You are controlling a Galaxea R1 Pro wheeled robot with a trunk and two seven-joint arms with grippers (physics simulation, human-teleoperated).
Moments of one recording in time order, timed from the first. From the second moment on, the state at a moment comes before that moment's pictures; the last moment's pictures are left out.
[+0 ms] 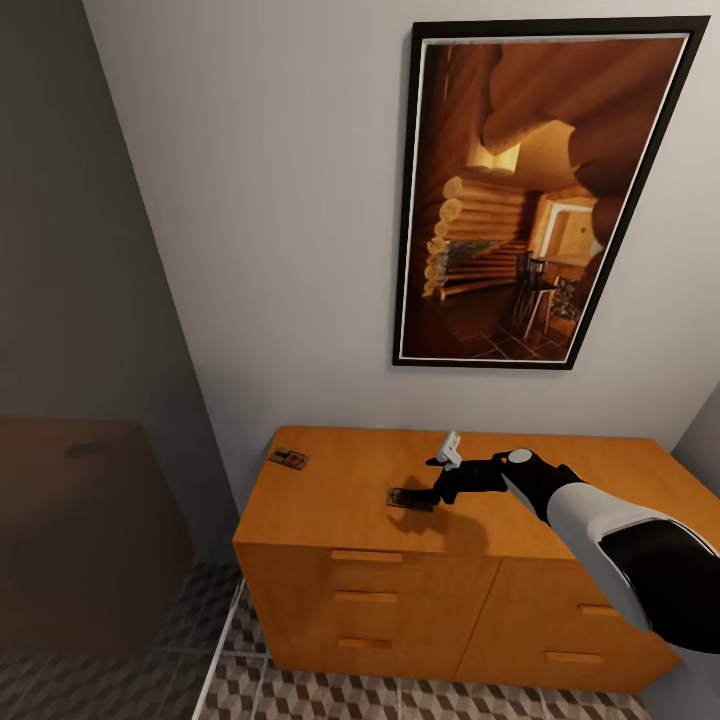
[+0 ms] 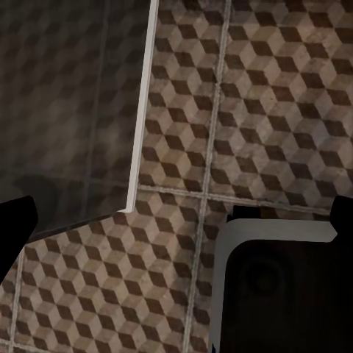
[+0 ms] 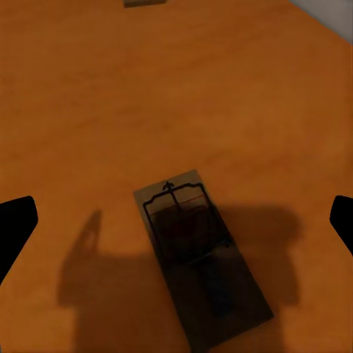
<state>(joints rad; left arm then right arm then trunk) -0.22 0.04 -0.30 0.07 0.30 -0.45 0.15 -1.16 -0.10 0.37 -0.06 0.11 -0.18 0.93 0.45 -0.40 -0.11</state>
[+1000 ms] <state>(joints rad) -0.22 0.04 -0.30 0.07 0.30 -0.45 0.15 -1.16 -0.10 0.37 -0.06 0.20 -0.18 0.86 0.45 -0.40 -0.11</state>
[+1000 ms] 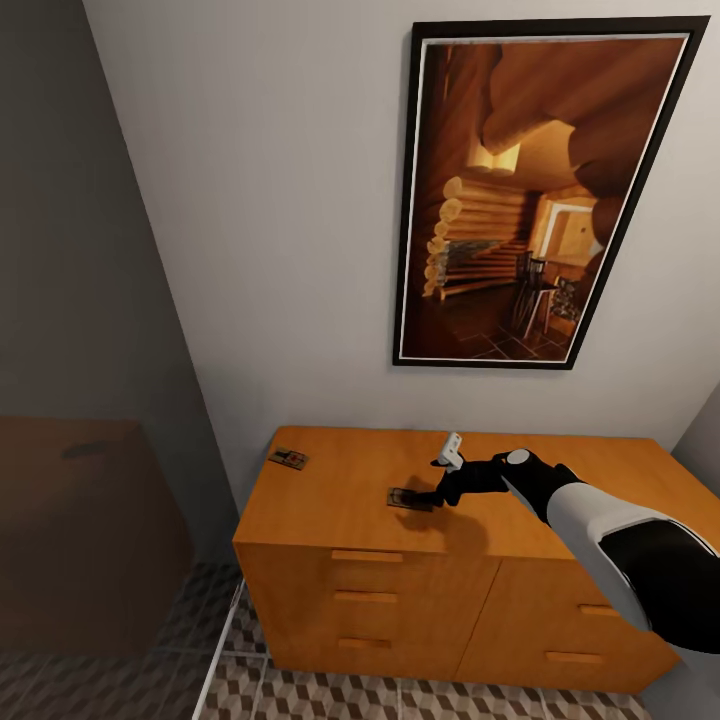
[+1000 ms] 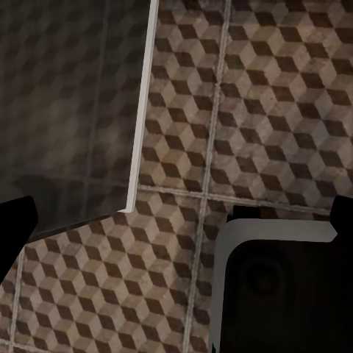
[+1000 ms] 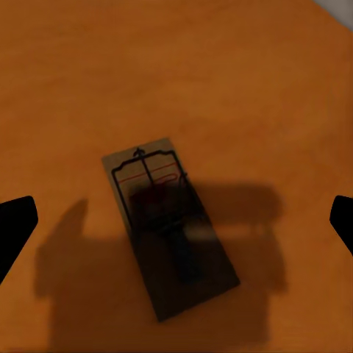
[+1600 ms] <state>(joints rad) -0.22 0.04 -0.30 0.07 0.30 -0.45 0.15 -1.16 -0.10 0.37 -0.06 0.20 -0.18 0.87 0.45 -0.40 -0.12</state>
